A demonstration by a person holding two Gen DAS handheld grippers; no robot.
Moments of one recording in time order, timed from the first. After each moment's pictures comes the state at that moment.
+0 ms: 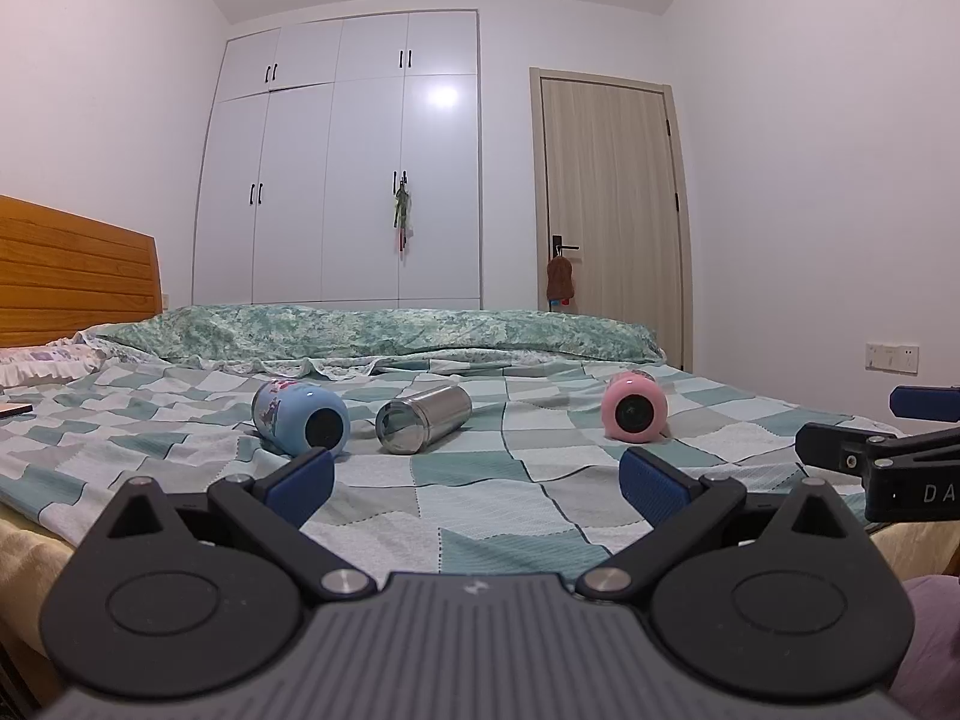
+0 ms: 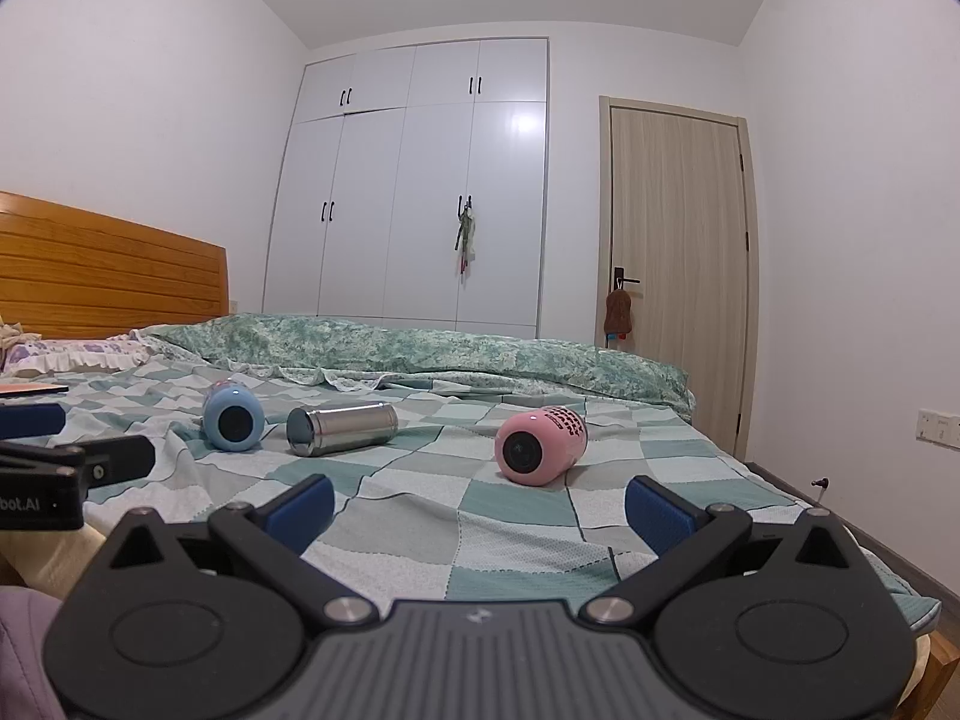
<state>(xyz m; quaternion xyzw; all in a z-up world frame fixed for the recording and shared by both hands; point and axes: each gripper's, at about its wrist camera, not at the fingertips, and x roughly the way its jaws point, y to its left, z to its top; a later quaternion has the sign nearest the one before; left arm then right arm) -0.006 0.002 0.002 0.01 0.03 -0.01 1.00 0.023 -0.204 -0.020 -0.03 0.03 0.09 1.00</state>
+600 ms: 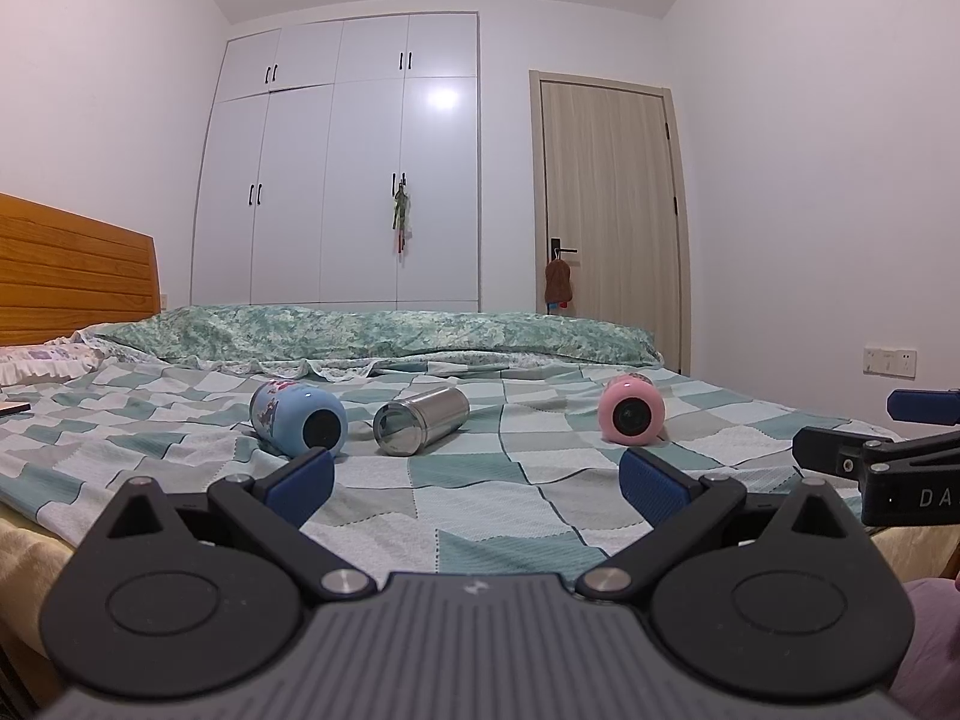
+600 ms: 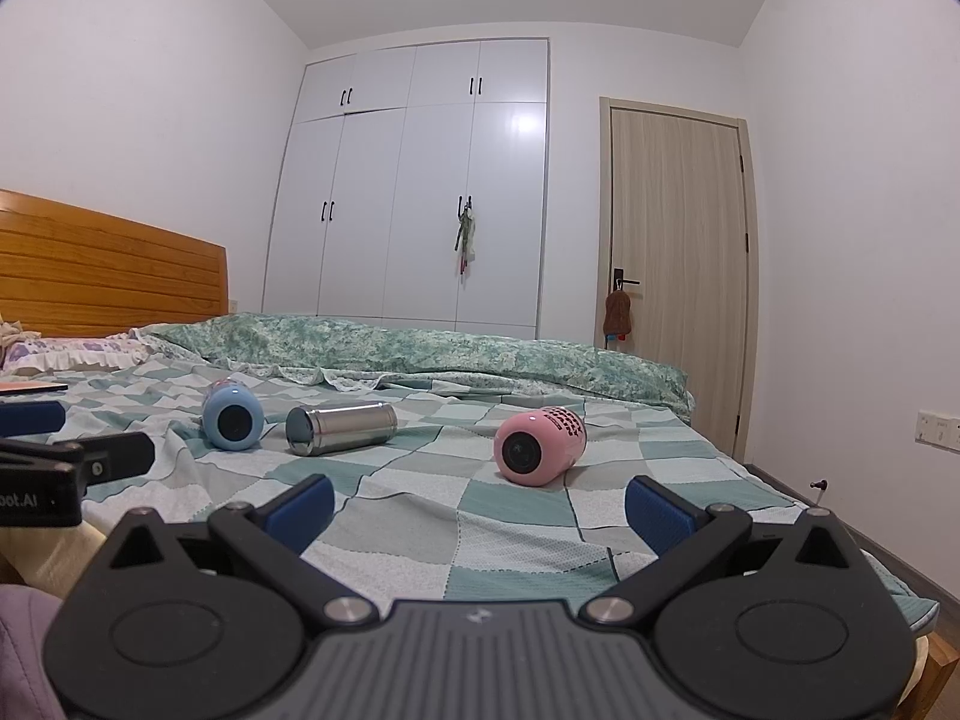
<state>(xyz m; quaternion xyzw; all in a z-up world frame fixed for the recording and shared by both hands) -0.007 0.002 0.002 0.01 0.03 -0.01 1.00 0.027 -0.206 -0.023 -0.03 0.03 0.09 1.00</state>
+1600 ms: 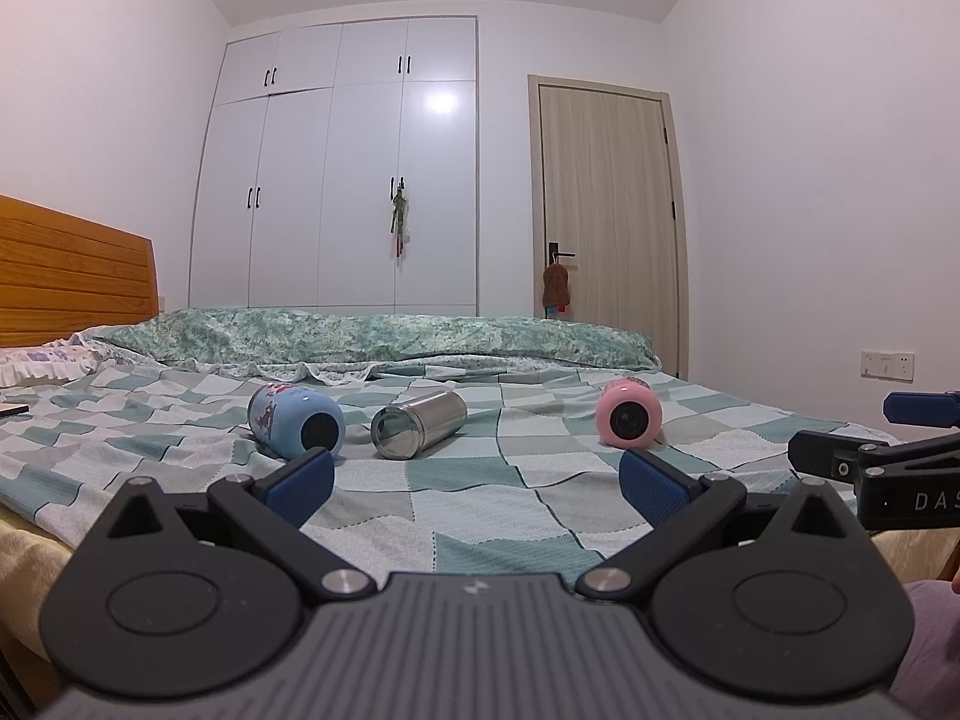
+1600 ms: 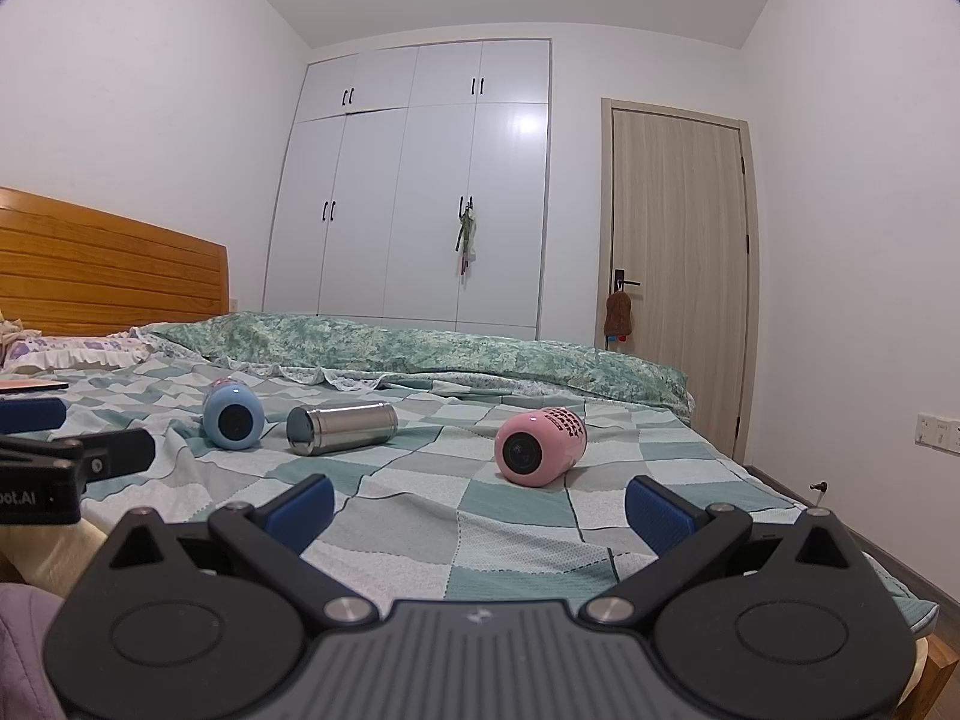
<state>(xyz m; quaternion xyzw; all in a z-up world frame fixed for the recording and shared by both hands) -0.009 0.001 0.002 0.01 0.03 -0.01 1.00 0.027 -0.206 -0.023 -0.03 0.03 0.09 1.00</state>
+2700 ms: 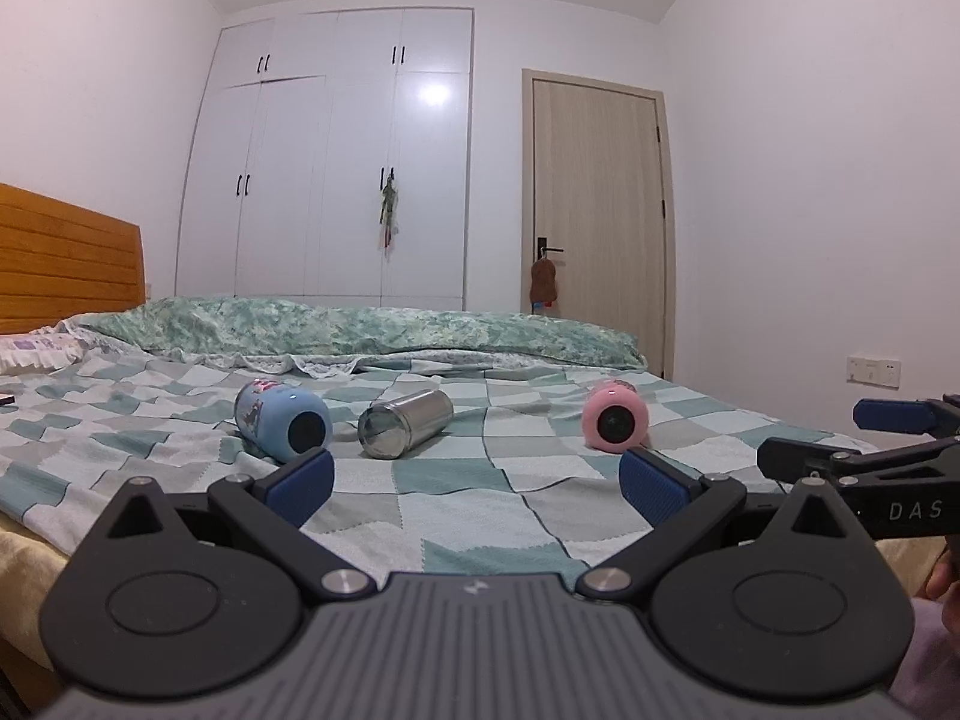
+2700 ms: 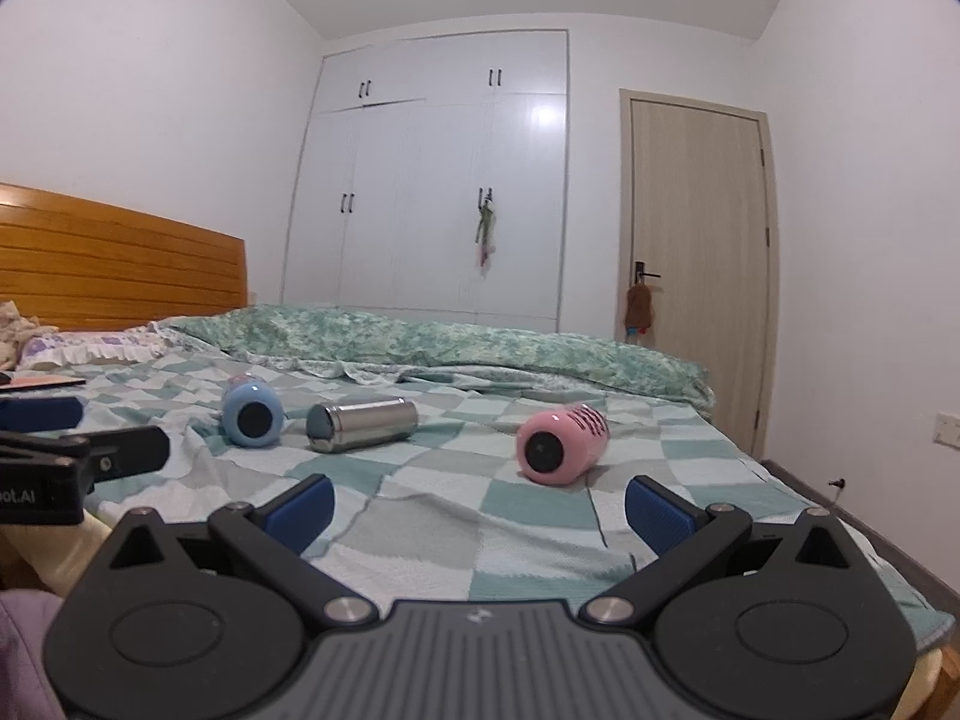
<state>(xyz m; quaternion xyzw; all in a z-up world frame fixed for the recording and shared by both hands) 0.000 0.007 0.016 0.00 0.04 -0.03 1.00 0.034 -0.203 -0.008 -0.04 0.04 0.11 0.99</state>
